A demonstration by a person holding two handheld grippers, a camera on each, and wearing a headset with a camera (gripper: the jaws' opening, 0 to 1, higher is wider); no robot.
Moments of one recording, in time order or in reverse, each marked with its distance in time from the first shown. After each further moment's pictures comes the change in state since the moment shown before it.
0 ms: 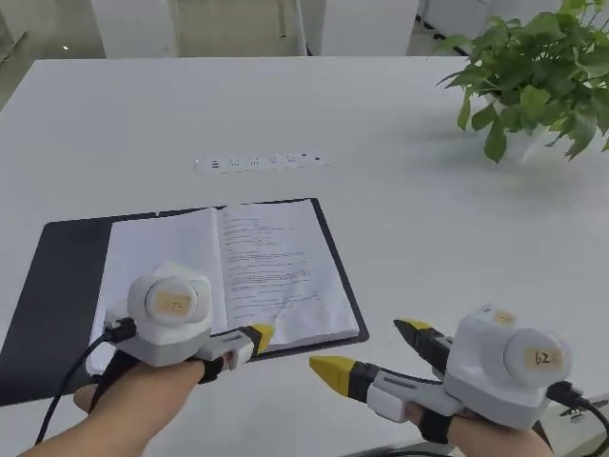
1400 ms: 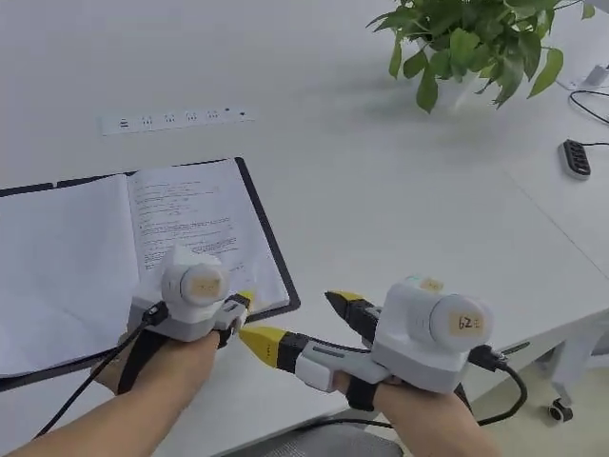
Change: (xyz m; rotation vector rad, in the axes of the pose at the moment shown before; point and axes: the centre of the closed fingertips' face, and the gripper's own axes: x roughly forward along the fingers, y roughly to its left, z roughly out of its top) left arm 0.092 -0.037 -0.018 0.038 0.019 0.088; right arm 0.007 -0.020 -0.010 0.088 -0.007 -0.017
